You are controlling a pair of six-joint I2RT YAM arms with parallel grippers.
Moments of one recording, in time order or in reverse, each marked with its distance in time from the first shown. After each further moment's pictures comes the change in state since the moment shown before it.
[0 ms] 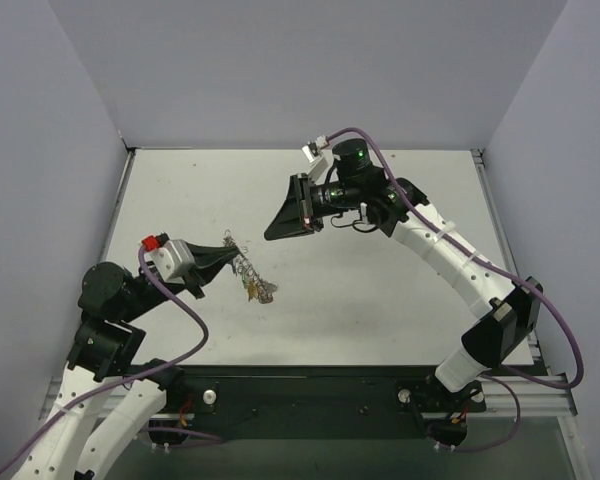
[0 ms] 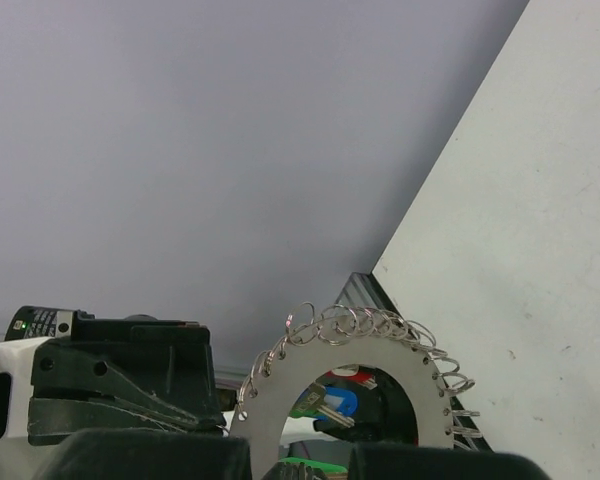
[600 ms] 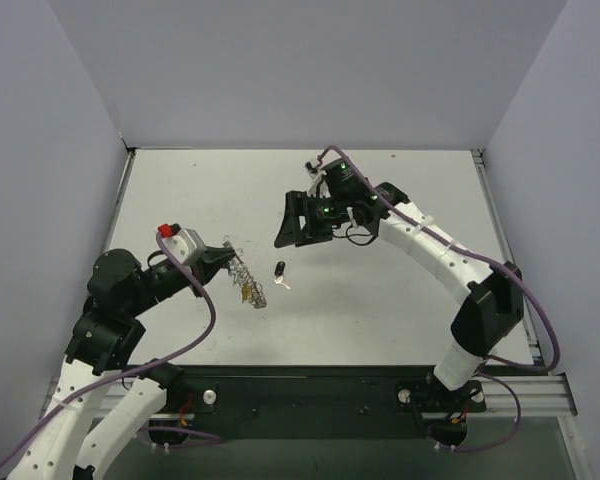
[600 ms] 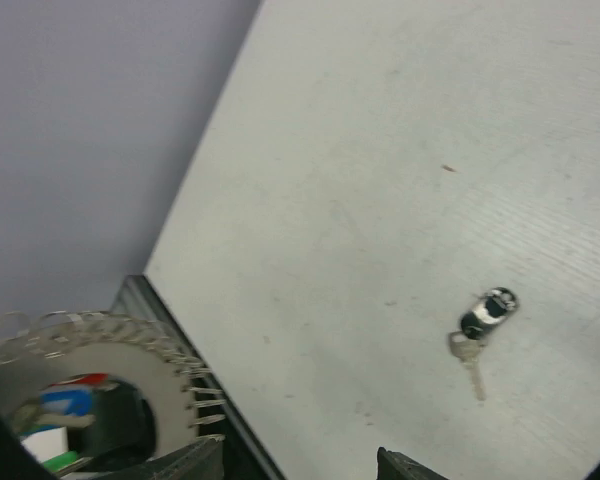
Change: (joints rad) left arm 0.003 0.042 0.058 -0.208 -0.080 0.056; right arm -0.019 0.049 -0.084 -0.148 0.328 -0.282
